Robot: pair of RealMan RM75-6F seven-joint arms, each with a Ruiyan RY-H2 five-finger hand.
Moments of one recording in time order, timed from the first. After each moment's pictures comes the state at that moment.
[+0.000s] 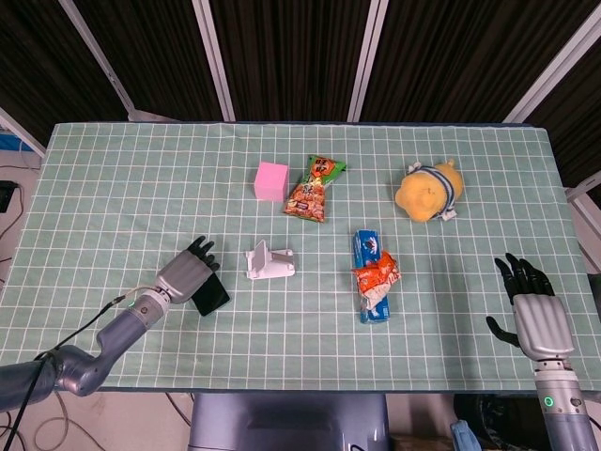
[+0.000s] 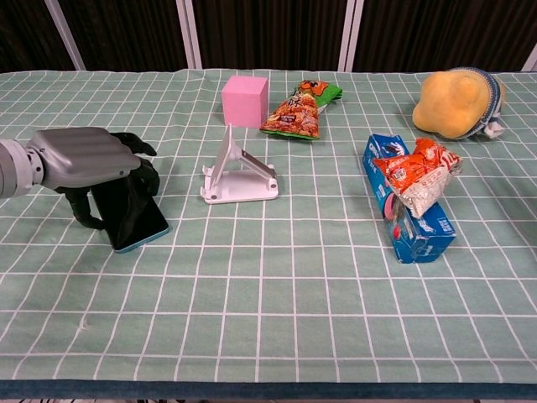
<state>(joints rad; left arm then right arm) -0.82 -1.44 0.04 -1.40 1.22 0.76 0.54 0.16 -1.15 0.10 -1.70 -1.37 1.39 -0.22</state>
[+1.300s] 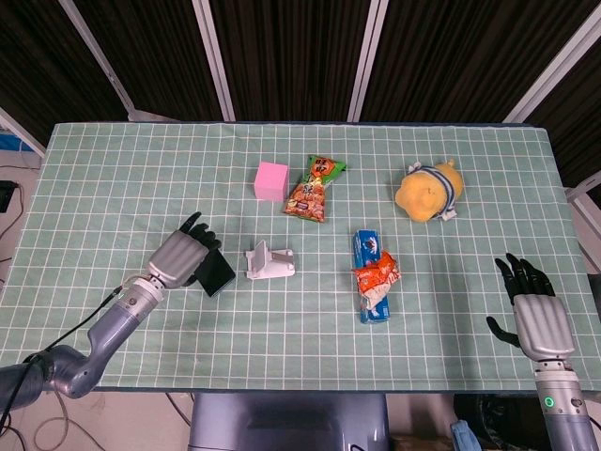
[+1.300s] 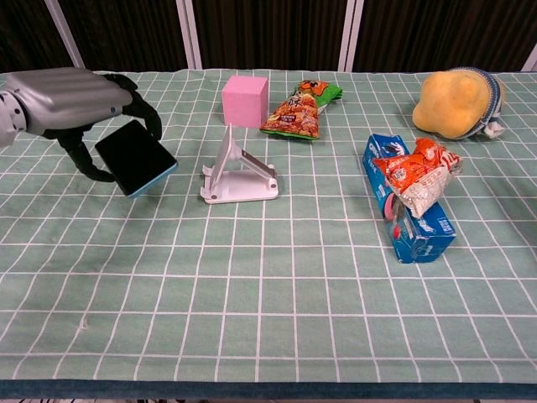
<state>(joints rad) -0.78 -1.37 -0.08 -1.51 1.25 0.93 0.44 0.16 -1.15 0.10 -1.70 -1.37 1.39 -0.21</state>
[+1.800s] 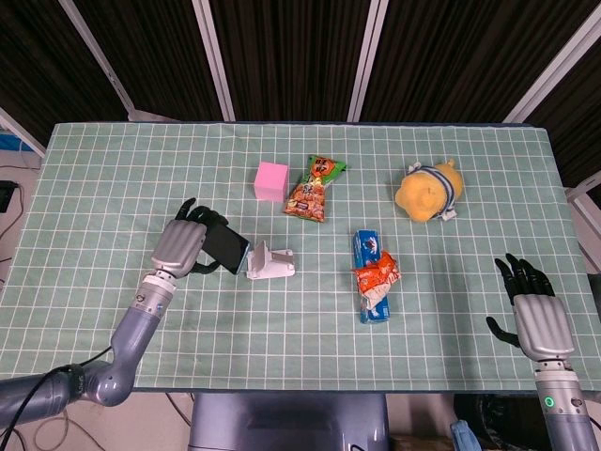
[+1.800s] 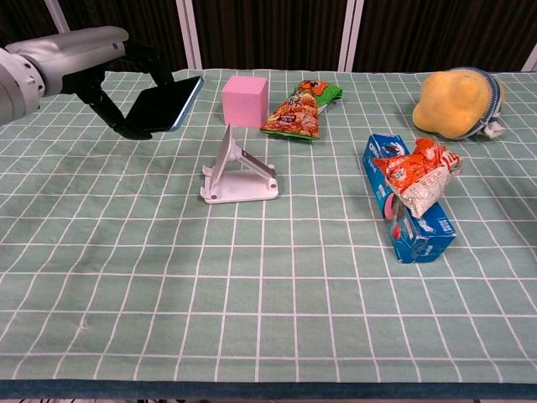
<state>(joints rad) -0.74 -1.48 -0.25 -1.67 0.95 1.10 0.44 0.16 -1.15 0.10 -1.70 -1.37 1.39 -0.21</state>
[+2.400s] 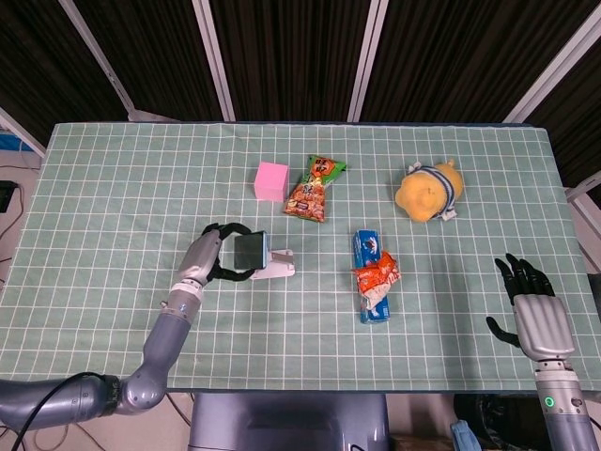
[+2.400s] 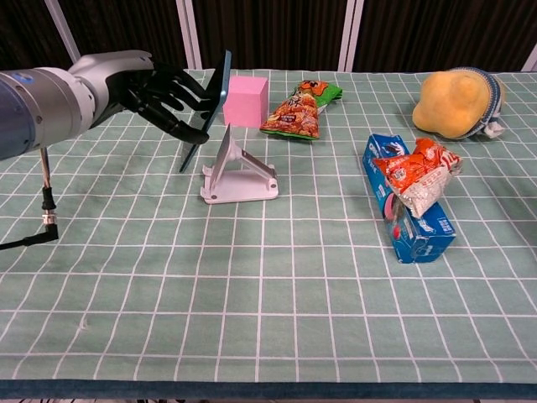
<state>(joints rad) -0.76 -1.60 -0.42 -1.79 0.58 1.09 0.28 0.16 -1.14 0.10 -1.70 -1.37 1.39 -0.20</state>
